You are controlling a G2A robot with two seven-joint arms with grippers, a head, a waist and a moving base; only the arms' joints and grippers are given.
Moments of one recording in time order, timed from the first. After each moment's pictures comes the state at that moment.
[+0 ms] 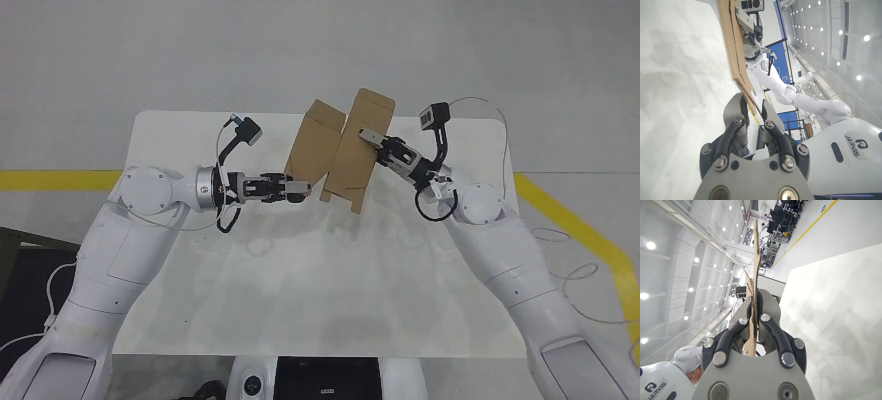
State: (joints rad) left arm 0.86 -1.02 -1.14 -1.46 -0.36 -0.30 -1.17; right arm -0.75 -1.18 0.96 -1.13 0.51 -0.54 0.67
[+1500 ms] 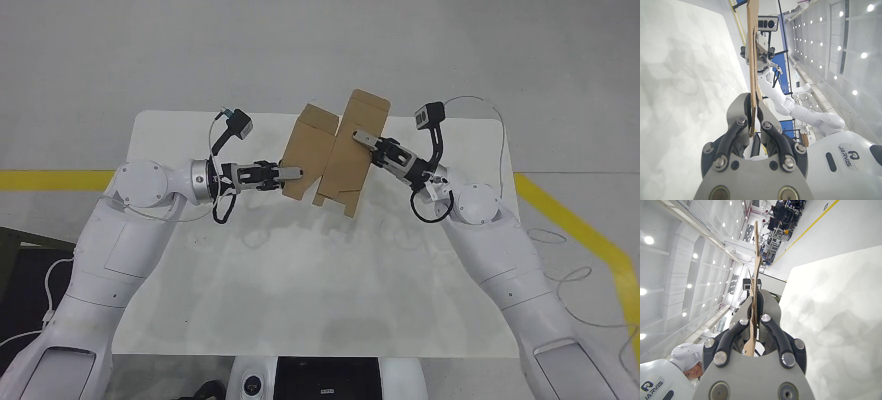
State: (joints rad) left arm 0.83 -1.02 -1.15 -1.40 -0.39 -0.25 -1.14; right arm -0.78 -1.22 1.02 -1.15 0.44 -0.53 0.69
